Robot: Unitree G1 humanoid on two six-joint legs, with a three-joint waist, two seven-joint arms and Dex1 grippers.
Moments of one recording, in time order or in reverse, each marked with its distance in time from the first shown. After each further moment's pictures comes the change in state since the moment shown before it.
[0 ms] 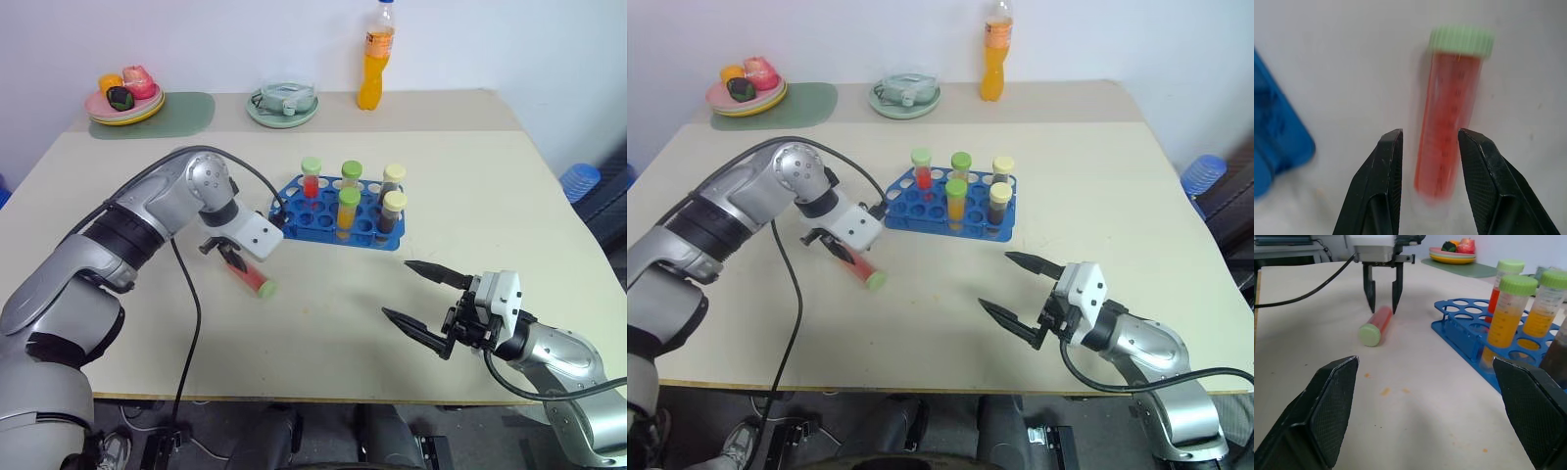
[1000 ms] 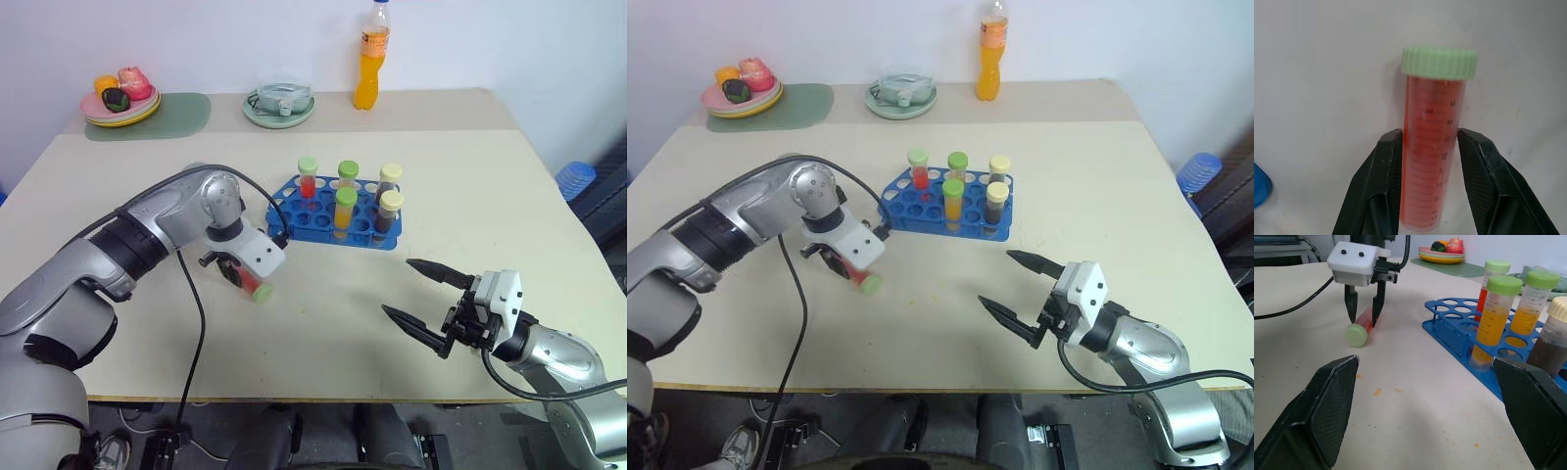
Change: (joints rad) left arm 0.019 0.021 -0.115 -0.085 0.048 0.045 0.000; right arm 0.024 0.000 0.000 -0.028 0.000 0.013 -0.043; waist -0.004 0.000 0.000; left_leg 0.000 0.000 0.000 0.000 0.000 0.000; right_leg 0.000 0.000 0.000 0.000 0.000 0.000
